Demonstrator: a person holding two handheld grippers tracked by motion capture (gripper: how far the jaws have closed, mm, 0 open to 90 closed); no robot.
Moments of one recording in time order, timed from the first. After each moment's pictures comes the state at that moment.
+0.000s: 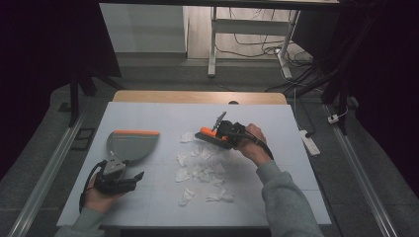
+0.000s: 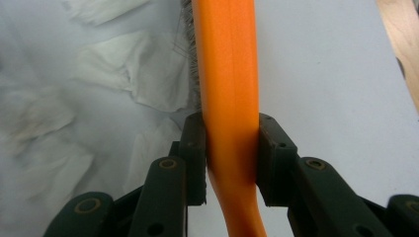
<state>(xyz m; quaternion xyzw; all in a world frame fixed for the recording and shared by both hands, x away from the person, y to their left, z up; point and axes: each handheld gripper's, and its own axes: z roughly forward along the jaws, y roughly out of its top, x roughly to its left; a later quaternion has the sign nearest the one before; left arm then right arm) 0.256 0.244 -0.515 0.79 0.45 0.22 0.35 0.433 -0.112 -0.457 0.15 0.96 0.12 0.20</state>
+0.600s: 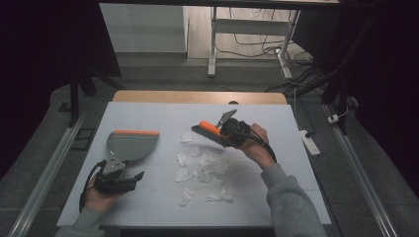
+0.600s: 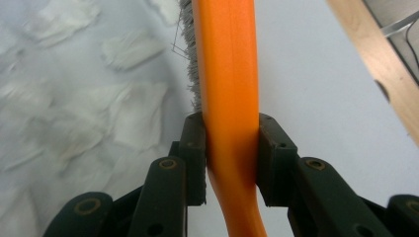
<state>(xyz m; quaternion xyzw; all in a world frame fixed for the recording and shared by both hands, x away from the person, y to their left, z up) 0.256 0.244 -0.515 0.79 0.45 0.21 0.36 0.431 -0.119 -0.438 0.18 0.94 0.21 0.21</state>
